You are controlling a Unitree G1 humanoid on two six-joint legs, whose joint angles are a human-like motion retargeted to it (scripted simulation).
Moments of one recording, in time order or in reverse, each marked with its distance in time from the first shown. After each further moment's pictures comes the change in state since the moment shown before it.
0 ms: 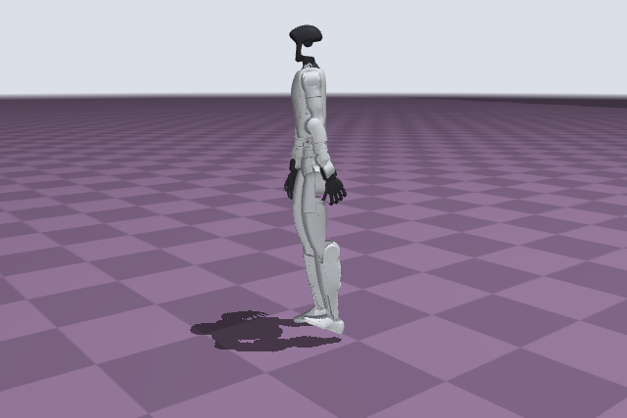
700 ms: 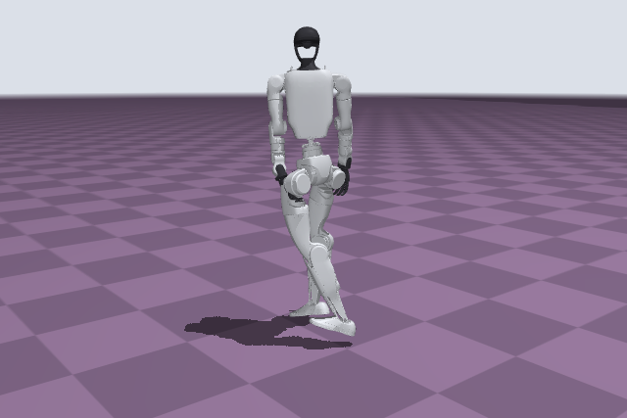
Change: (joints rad) left arm 0.002 -0.093 -0.081 -0.101 0.035 -0.030 -0.009; right arm -0.262 0.074 0.125 -0.057 0.041 0.042 0.036; waist -0.619 0.135 0.090; left_leg 0.170 0.141 0.762 0.168 -0.178 -0.136; right_leg -0.264 0.254 0.583 -0.009 0.289 0.144
